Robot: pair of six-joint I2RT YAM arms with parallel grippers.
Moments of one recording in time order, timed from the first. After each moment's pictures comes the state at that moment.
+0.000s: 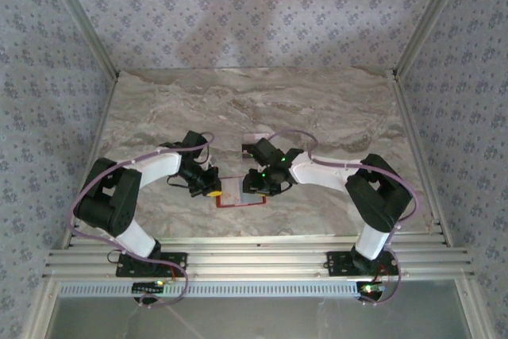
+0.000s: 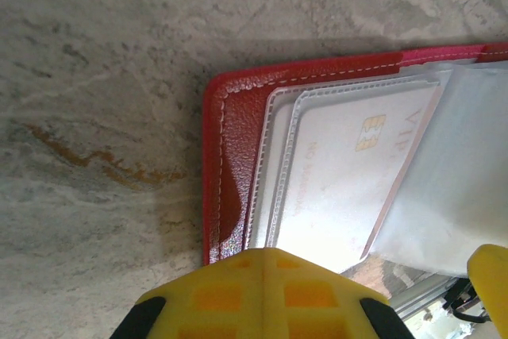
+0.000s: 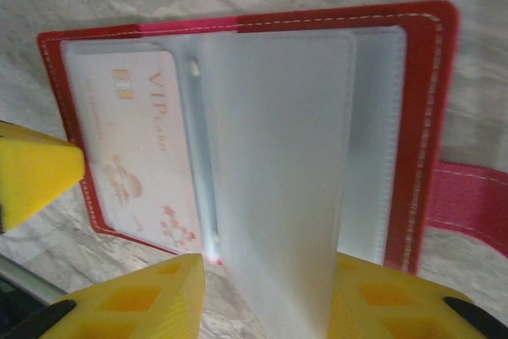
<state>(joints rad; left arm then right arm) -0.43 1.60 0.82 -0.63 0.52 -0.60 0.86 1.72 1.03 -0.43 -0.29 0.87</state>
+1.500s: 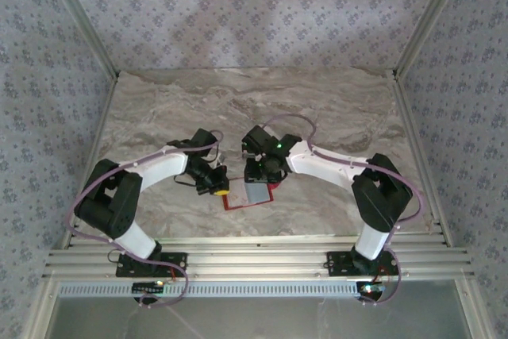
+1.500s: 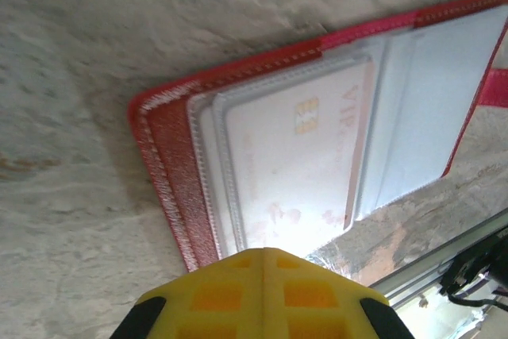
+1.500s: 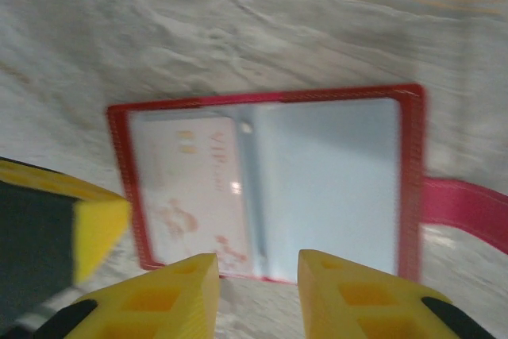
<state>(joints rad) -0.52 1.59 0.88 -0.65 0.51 -0.63 0.85 1.73 1.23 -0.66 -0.16 0.78</state>
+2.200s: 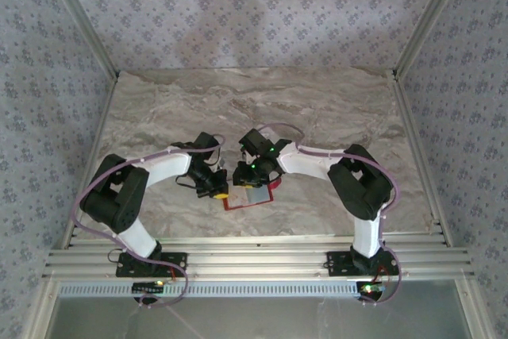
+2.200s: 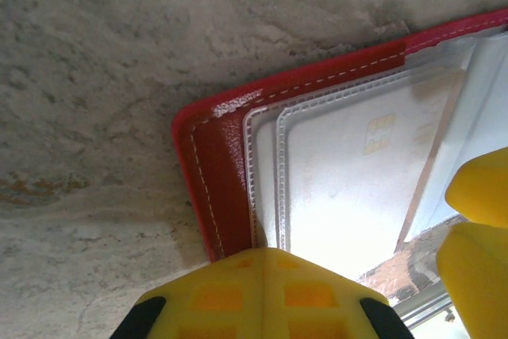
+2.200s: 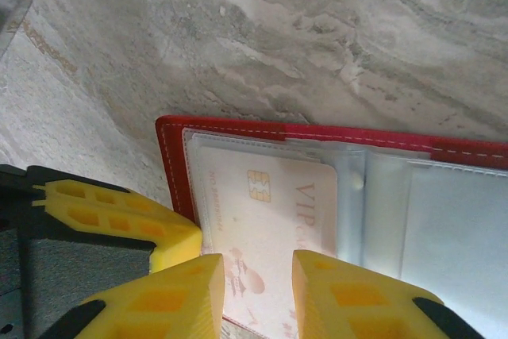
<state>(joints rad) -0.53 1.64 0.87 -0.64 0.48 -0.63 0.83 1.88 1.21 -0.44 -0.37 0.78</state>
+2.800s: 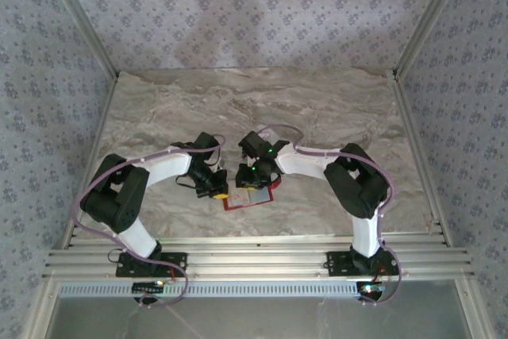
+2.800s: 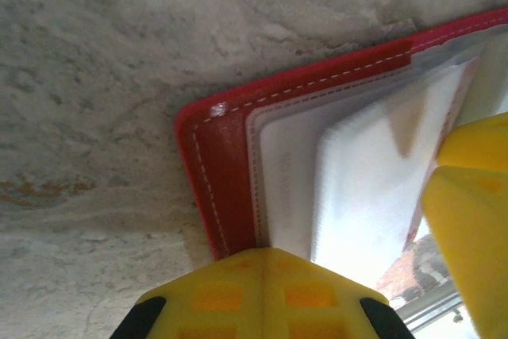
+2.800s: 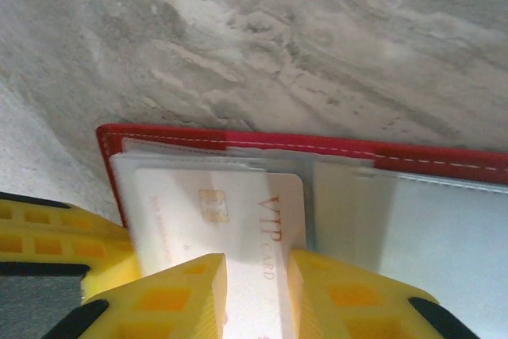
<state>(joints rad) -0.53 1.65 0.87 -0.65 0.46 -0.61 0.84 1.91 1.21 -0.48 -0.31 0.77</state>
